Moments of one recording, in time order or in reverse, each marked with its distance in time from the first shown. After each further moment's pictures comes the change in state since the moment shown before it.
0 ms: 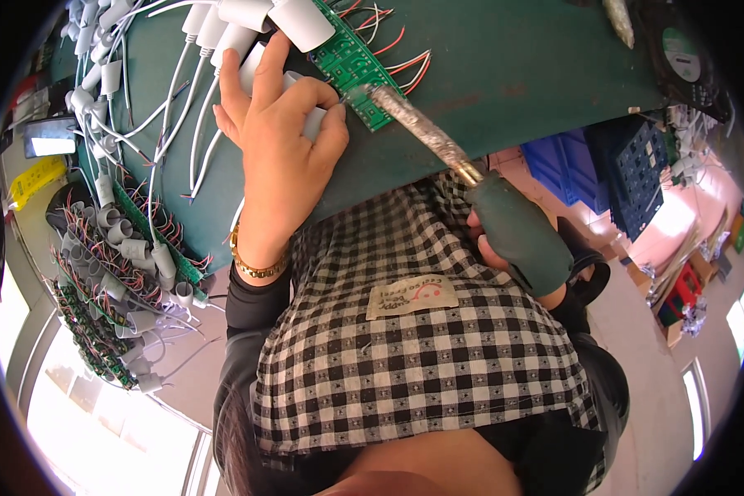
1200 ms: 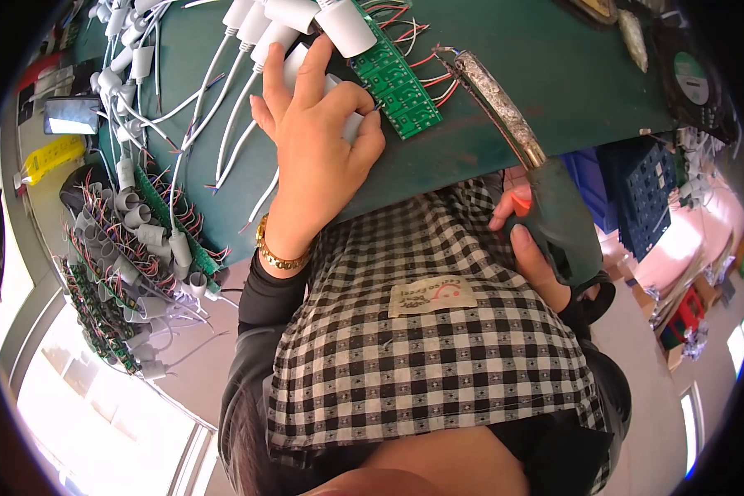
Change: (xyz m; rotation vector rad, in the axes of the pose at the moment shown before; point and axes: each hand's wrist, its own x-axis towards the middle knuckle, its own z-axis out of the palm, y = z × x) left_hand 0.001 0.000 0.002 0.009 0.054 0.035; right_hand 0.006 0.020 0.011 0.318 0.206 -0.348
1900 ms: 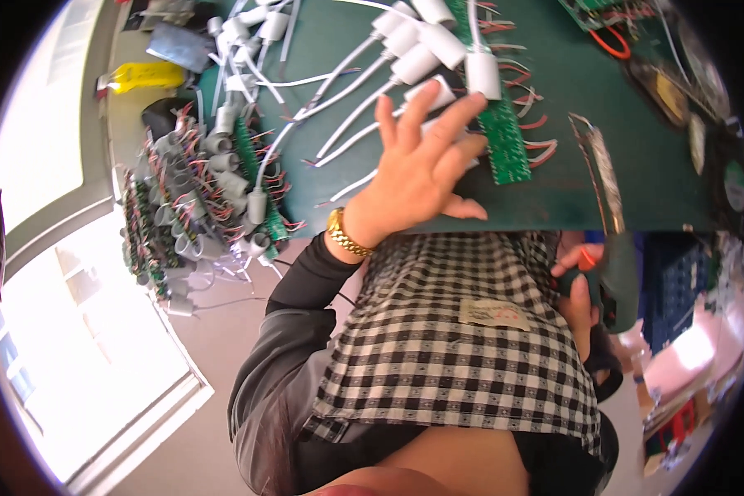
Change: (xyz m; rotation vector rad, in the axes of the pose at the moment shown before) left_hand -0.013 -0.024 -0.011 0.172 0.093 0.438; right_hand -0.012 0.027 -0.022 0.124 -0.002 -0.045
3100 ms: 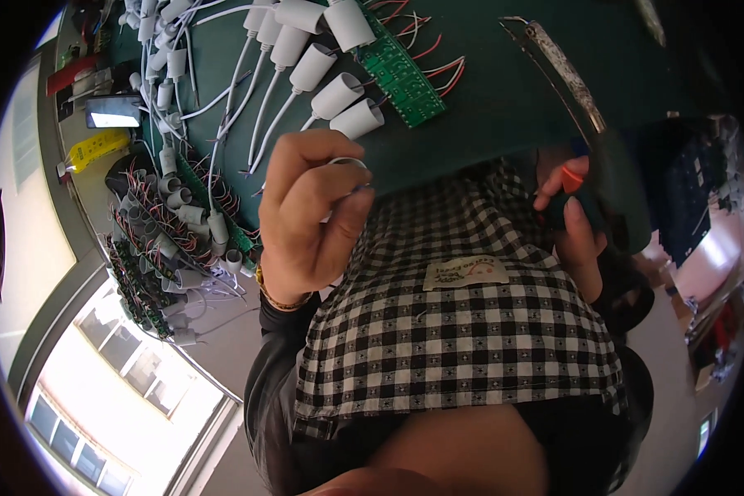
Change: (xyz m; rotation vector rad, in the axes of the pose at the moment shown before) left_hand 0.002 0.026 -0.070 -0.677 -0.084 -0.166; right_hand 0.004 0.021 0.028 0.135 0.387 -0.140
